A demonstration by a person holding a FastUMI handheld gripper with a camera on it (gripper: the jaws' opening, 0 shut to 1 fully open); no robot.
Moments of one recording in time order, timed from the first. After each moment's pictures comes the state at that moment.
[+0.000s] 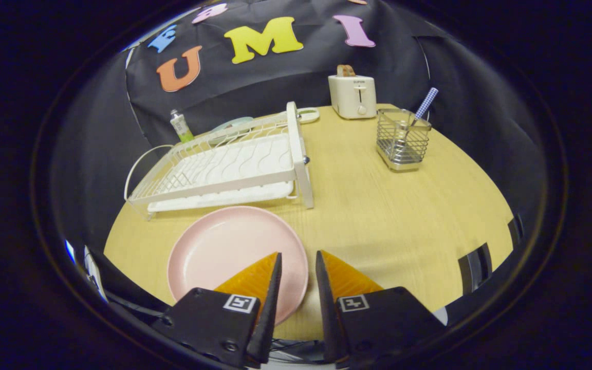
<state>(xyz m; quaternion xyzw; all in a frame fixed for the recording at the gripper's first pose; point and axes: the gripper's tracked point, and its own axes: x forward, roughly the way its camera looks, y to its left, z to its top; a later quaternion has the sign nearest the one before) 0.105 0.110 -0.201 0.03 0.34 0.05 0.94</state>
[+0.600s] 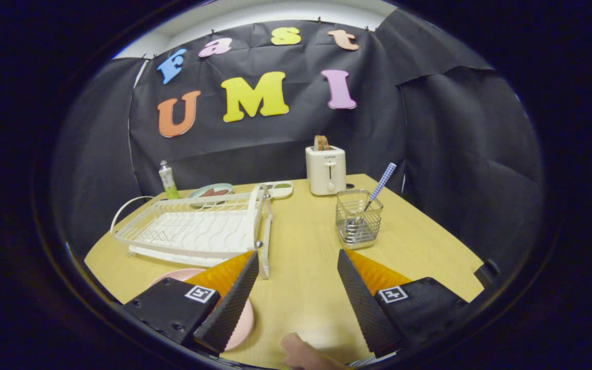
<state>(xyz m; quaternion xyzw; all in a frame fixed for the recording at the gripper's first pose) 0.152 0.034 -0.129 0.00 0.15 0.00 0.99</state>
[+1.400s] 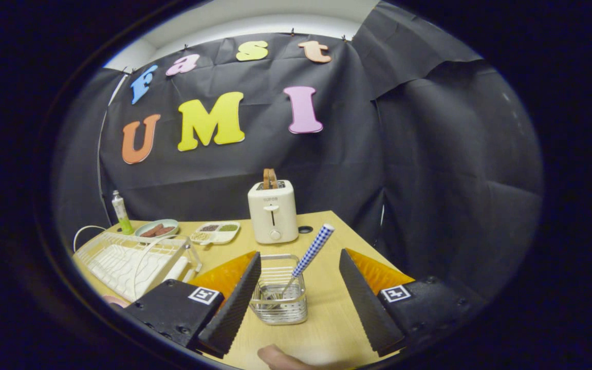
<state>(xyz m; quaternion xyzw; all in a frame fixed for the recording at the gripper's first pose) 0.294 -0.096 -0.074 0.02 0.07 -0.05 1.00</state>
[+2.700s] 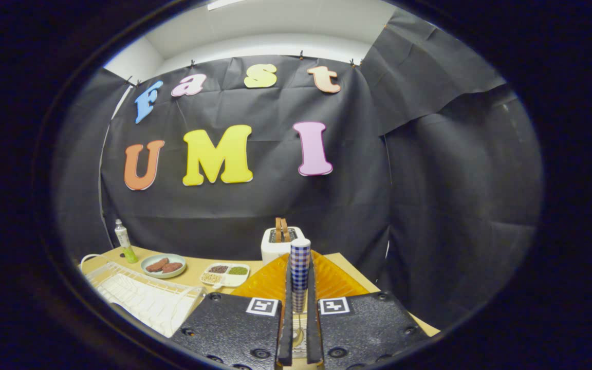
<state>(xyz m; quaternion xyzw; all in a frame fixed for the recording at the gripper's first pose) 0.277 -0.042 0.050 0.01 -0.02 -0.04 1.00</state>
